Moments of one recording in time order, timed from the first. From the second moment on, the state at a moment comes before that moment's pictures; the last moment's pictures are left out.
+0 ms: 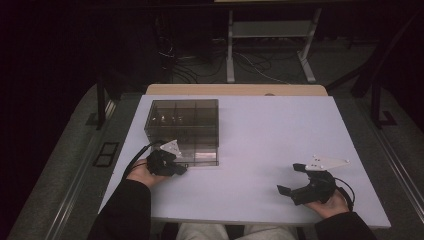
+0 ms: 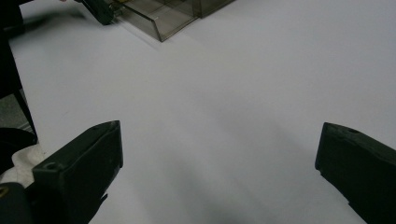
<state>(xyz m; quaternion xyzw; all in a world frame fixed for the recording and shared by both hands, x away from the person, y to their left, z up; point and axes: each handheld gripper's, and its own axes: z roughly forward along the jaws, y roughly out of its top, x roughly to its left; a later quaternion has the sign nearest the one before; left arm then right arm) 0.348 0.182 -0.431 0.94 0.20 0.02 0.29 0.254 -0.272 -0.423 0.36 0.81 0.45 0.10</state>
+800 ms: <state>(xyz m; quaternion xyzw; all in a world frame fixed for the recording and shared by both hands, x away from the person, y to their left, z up) 0.357 0.182 -0.430 0.93 0.22 0.03 0.29 0.254 -0.275 -0.421 0.36 0.80 0.46 0.10</state>
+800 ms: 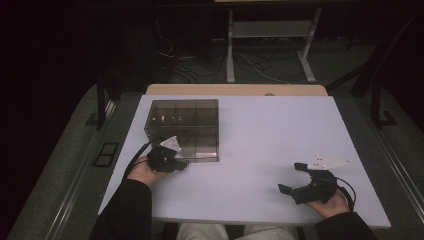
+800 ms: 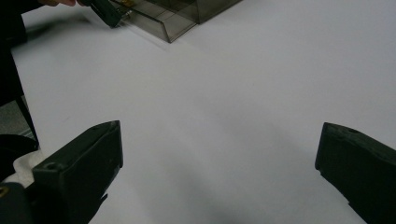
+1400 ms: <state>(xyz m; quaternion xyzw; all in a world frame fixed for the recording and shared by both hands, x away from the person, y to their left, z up) 0.364 0.182 -0.430 0.93 0.23 0.03 0.29 0.254 -0.274 -0.422 0.36 0.81 0.46 0.10</state>
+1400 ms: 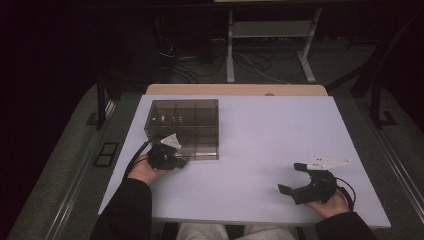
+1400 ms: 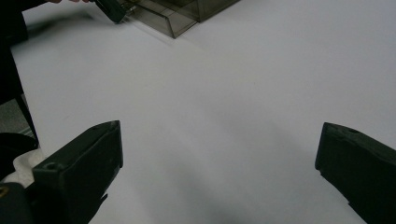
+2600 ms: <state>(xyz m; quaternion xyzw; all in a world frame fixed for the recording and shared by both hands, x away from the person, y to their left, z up) 0.377 0.186 -0.432 0.92 0.25 0.04 0.30 0.254 -0.273 -0.422 0.36 0.81 0.45 0.10</state>
